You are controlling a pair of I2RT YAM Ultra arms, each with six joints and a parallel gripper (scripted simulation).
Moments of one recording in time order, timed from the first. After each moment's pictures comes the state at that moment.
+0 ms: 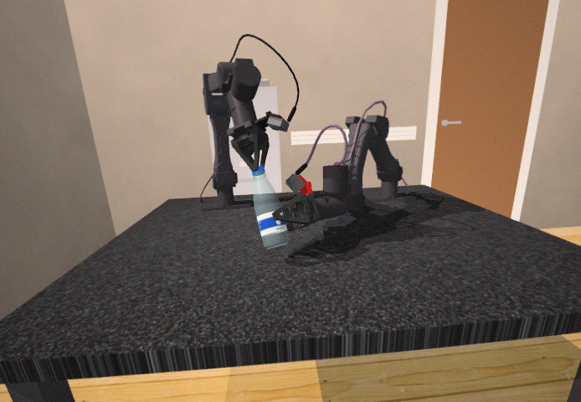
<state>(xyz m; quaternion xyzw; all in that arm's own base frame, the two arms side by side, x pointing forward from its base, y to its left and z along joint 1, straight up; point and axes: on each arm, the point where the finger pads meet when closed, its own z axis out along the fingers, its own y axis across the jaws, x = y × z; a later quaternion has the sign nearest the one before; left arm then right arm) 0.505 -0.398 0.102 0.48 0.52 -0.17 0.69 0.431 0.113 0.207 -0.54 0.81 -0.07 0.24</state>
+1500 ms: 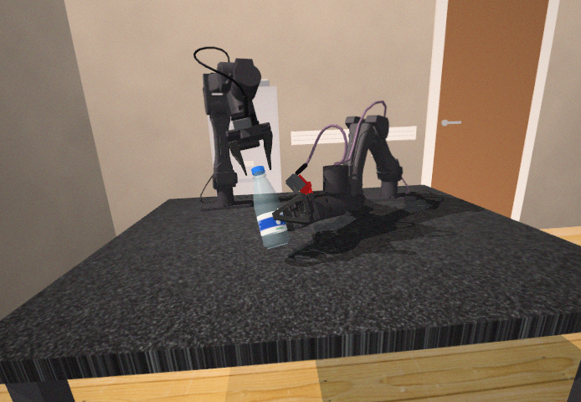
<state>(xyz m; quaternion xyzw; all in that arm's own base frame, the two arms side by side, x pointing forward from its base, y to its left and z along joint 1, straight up) 0.505 -0.398 0.102 0.48 0.52 -0.17 0.69 0.430 0.114 0.206 0.00 0.97 0.08 0.23</state>
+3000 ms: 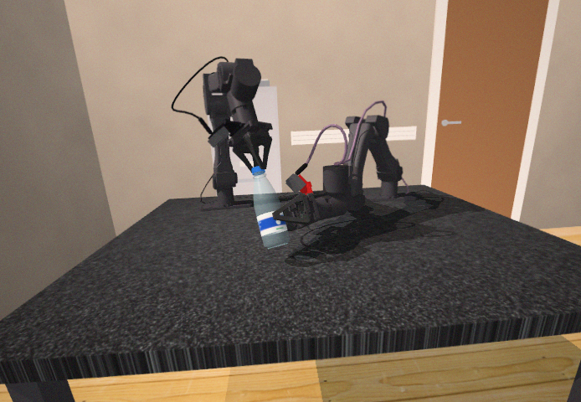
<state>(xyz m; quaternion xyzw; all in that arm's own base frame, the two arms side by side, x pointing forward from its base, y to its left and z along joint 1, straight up) 0.505 -0.398 0.102 0.48 0.52 -0.17 0.69 0.430 0.117 0.207 0.43 0.87 0.18 0.17</state>
